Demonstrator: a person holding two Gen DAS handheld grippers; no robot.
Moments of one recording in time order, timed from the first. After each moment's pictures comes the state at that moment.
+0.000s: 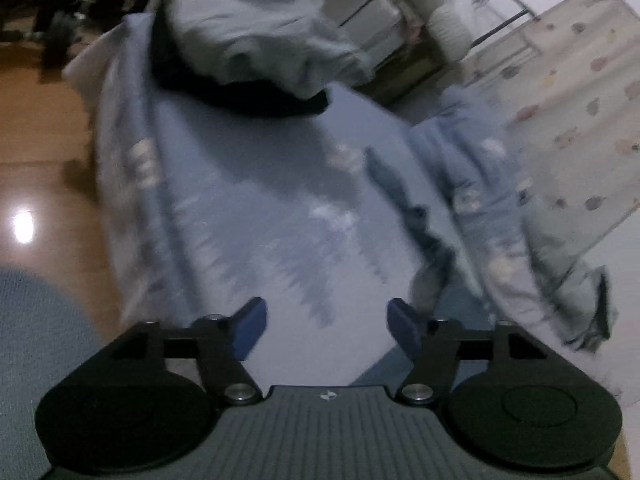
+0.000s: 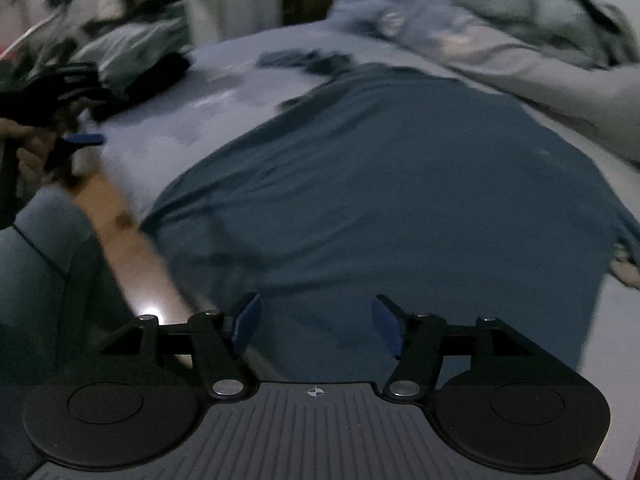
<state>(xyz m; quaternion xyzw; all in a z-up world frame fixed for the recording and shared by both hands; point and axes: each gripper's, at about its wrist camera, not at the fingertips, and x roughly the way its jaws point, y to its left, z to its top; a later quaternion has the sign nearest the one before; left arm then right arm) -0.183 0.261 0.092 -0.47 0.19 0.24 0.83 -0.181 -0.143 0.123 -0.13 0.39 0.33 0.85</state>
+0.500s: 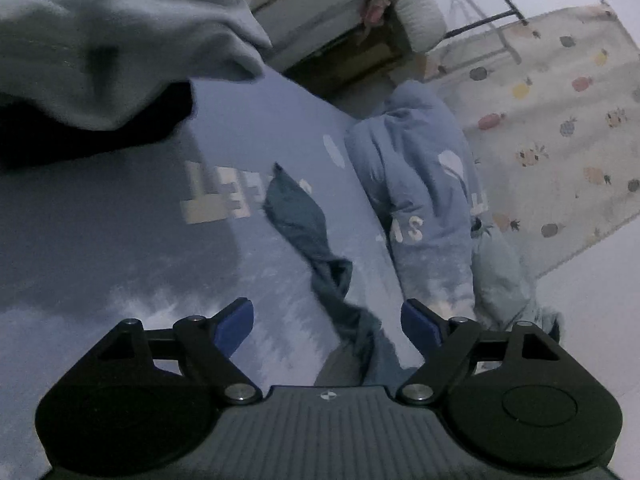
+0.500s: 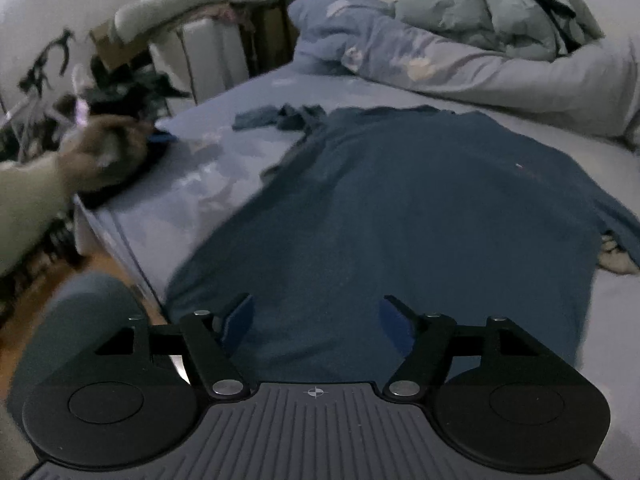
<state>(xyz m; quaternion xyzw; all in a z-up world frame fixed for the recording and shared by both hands) 0.009 0.383 0.069 -0.54 0.18 0.14 0.81 -0.161 -0.151 0.165 -0.03 0.38 0.32 0.87</state>
